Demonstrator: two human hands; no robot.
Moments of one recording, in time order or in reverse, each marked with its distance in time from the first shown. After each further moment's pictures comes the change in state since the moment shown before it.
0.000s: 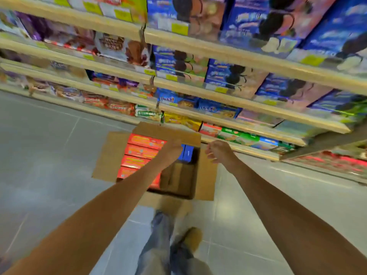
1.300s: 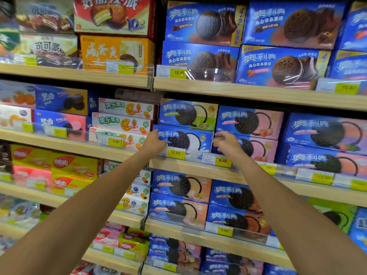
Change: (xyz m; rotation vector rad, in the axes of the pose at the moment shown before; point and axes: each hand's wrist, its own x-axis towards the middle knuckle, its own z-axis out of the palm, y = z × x) left_hand -0.124 0.611 -0.233 0.279 0.556 0.843; right_hand -0.263 -0.574 -0.202 -0.057 0.491 -1.126
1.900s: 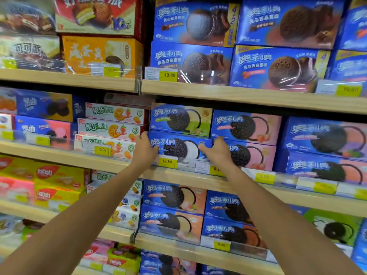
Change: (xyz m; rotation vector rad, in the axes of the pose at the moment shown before) left_hand 0.025 -0.012 0.020 0.154 0.211 0.068; right_hand 0.030 0.014 0.018 -0.230 0.121 0.011
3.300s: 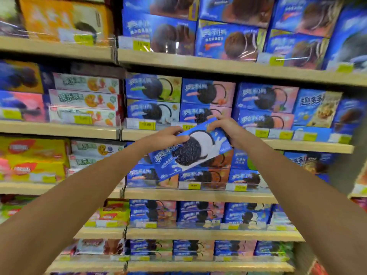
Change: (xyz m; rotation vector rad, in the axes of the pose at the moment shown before) left_hand -0.123 0.065 0.002 -0.145 -0.876 0.354; right_hand -0.148 -0.001 -0.120 0.443 -0.195 0.227
